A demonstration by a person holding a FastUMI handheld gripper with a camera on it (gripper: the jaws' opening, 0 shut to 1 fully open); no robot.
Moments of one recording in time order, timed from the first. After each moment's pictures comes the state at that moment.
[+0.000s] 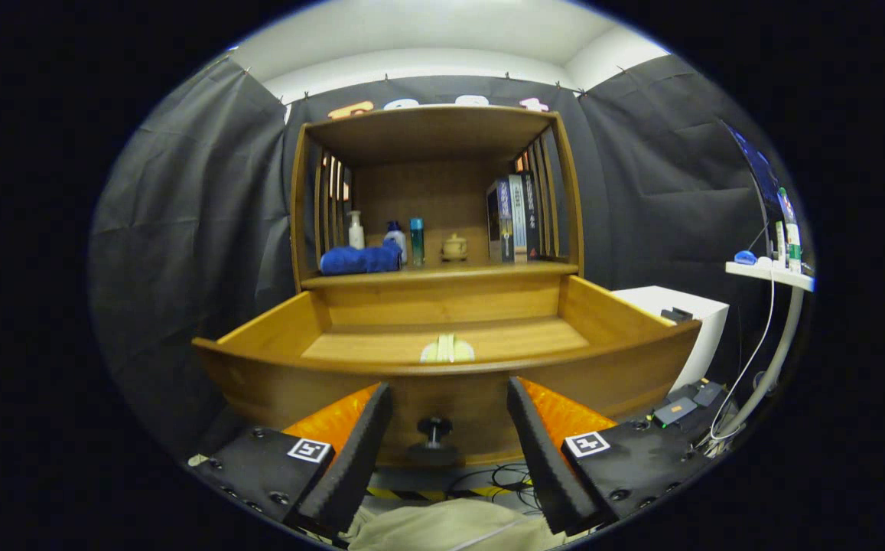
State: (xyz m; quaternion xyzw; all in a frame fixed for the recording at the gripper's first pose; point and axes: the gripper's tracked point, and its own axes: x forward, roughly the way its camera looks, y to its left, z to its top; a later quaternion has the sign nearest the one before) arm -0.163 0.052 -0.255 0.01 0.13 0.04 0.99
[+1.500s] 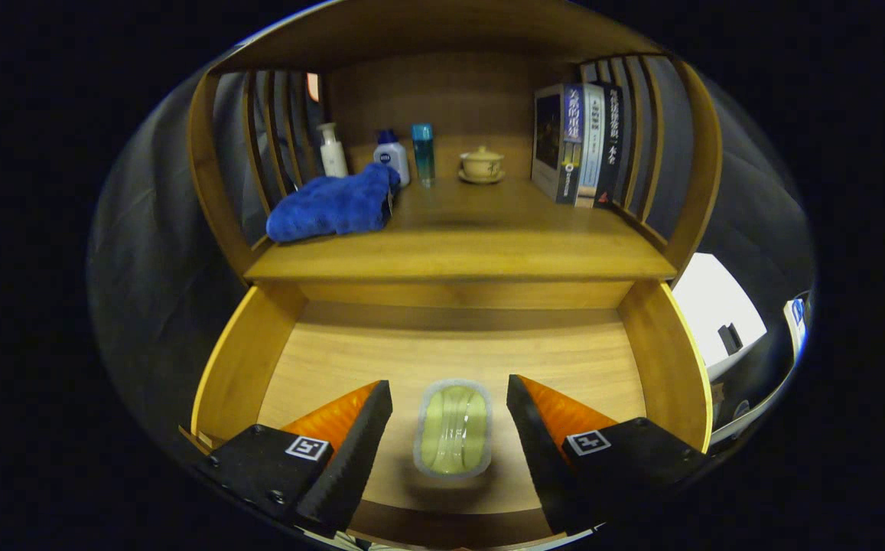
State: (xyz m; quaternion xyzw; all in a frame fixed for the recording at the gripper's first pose) arm 0.026 0.068 -0.269 -0.01 0.42 0.06 0.90
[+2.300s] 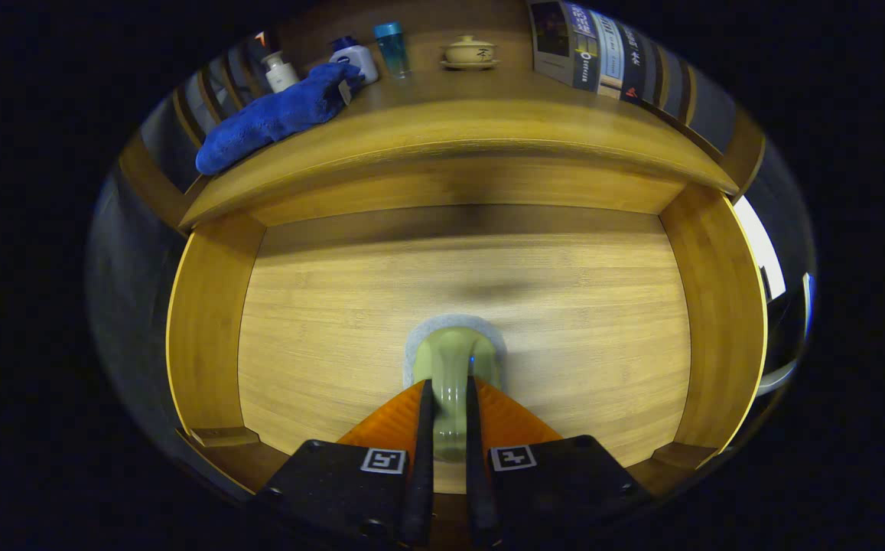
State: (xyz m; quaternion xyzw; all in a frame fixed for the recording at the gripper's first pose) arm 0.013 0.076 -0.342 0.03 0.59 0.05 0.81
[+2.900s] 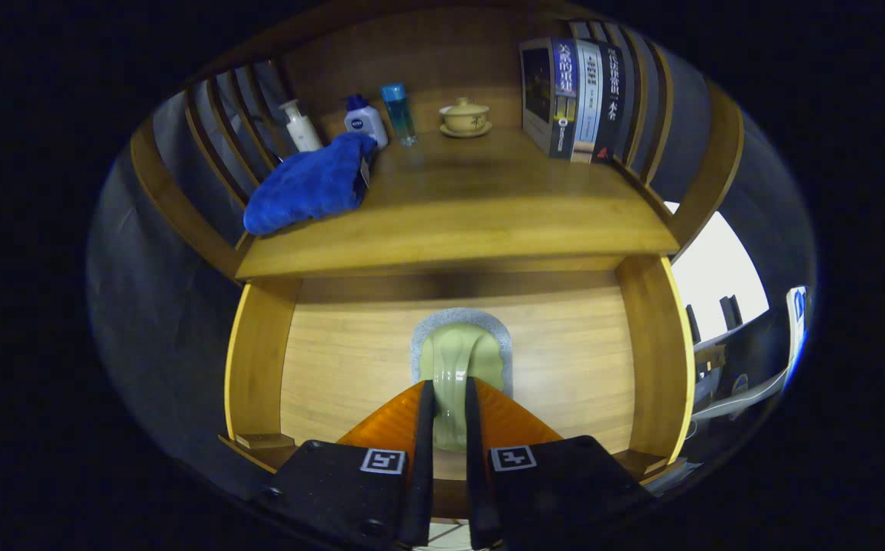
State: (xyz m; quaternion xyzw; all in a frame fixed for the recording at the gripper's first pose) arm 0.040 0.062 -0.229 0.03 0.53 0.06 0.85
